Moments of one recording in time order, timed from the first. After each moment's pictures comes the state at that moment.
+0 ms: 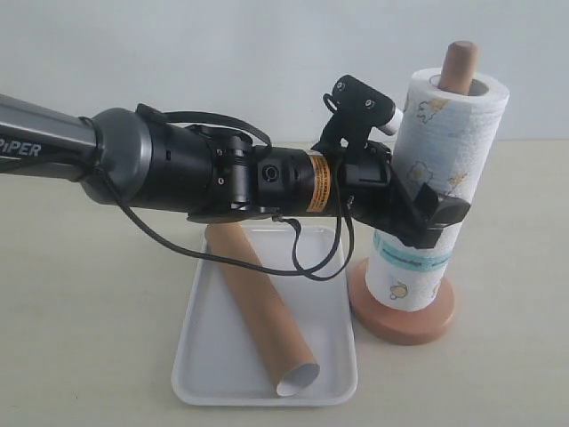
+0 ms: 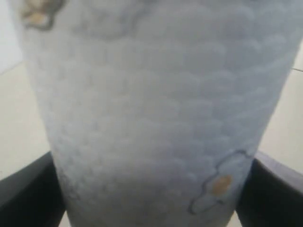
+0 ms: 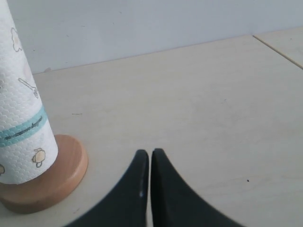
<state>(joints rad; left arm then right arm) -0.76 2.05 -1.33 0.97 -0.48 -0.85 -0.04 0.00 0.00 -0.01 0.33 0.16</state>
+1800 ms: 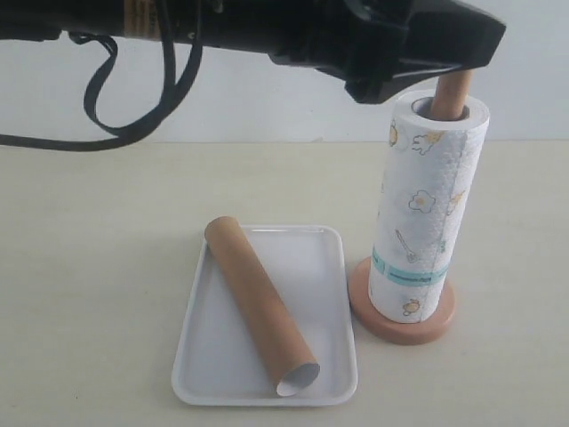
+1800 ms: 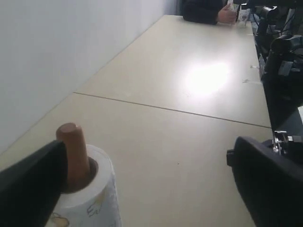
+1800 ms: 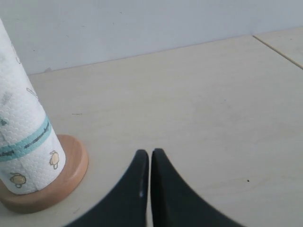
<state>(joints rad) -0.76 1.48 -1.25 1.74 -0.52 -1.66 -0.04 0.00 0.00 -0.01 0.33 0.16</state>
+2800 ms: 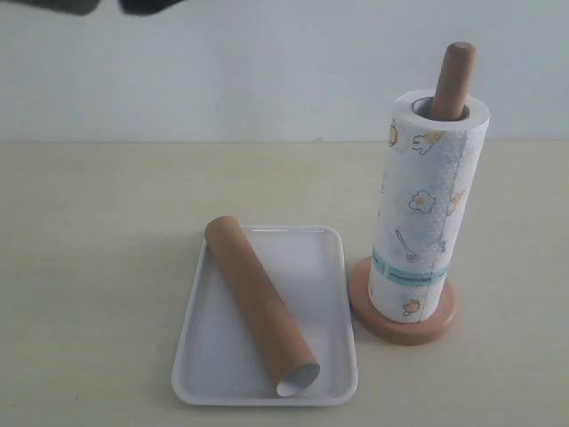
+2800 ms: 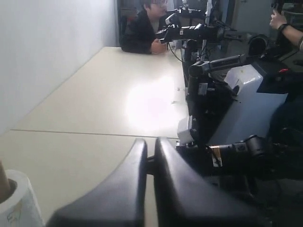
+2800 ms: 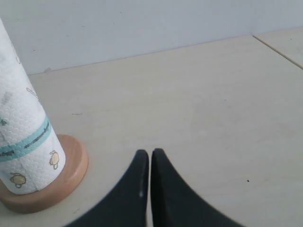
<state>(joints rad) -0.70 1.14 -1.10 1.74 -0.81 -1.73 -0.04 0.00 0.00 -0.01 0.33 0.16</state>
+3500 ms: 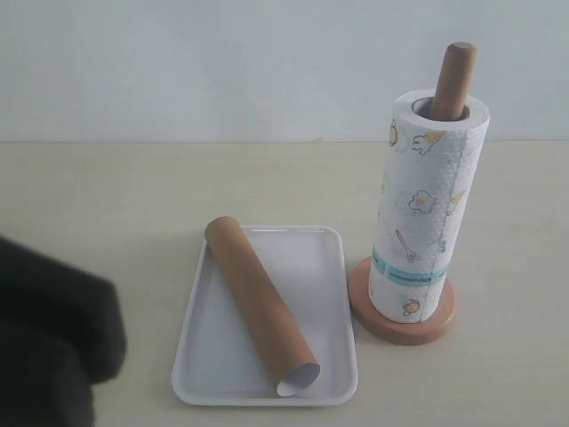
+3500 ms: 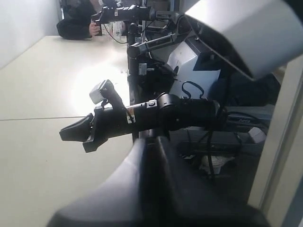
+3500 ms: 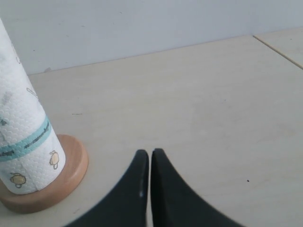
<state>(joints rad) -0.69 0.83 -0.80 1.75 -1.01 -1.73 -0.04 0.00 0.00 -0.01 0.33 0.16</state>
